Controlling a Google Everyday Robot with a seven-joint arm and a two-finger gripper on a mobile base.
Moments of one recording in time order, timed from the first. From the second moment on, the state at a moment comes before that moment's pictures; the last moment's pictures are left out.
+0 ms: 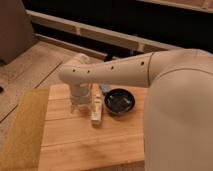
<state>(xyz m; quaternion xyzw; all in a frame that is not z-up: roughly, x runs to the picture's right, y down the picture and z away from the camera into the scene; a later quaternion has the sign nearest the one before) -0.108 0.103 0.703 -0.26 0.23 0.64 0.68</state>
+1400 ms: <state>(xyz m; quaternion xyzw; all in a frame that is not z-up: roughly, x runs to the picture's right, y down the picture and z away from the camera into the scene) -0.108 0.103 0.703 -0.26 0.23 0.64 0.68</state>
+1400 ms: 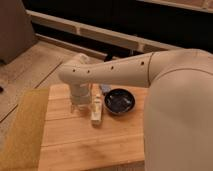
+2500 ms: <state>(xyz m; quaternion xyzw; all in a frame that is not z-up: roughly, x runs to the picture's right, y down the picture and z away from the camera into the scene) -0.084 0.060 0.719 -0.23 0.24 0.62 0.71</state>
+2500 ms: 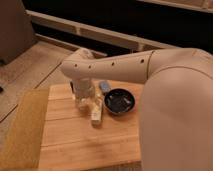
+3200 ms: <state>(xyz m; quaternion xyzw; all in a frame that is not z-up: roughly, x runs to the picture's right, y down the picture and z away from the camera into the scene) -0.086 0.000 0.761 -0.24 0.23 0.58 0.74</state>
